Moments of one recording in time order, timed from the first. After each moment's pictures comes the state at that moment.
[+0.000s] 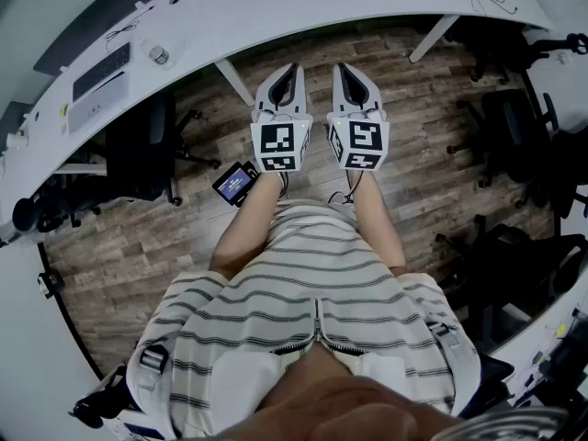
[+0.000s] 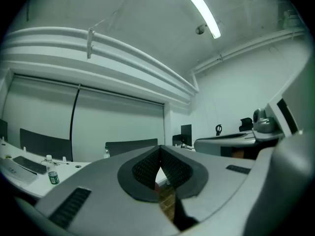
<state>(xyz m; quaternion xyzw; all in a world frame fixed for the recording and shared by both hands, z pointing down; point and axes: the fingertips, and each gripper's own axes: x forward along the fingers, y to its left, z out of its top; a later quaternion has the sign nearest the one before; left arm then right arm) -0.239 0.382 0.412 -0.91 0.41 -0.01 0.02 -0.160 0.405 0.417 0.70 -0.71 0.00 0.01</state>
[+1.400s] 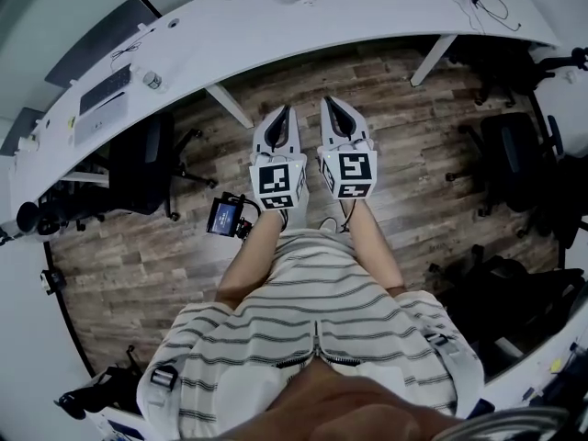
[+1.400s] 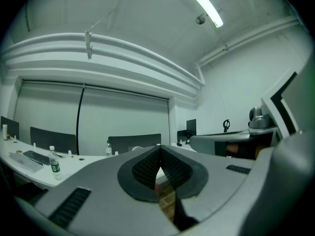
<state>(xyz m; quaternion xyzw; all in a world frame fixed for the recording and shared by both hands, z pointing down) -0.157 0.407 0.442 -0.89 0.46 -0.02 0.01 -0.079 0.413 0.441 0.66 -0.75 0.02 -0.01</state>
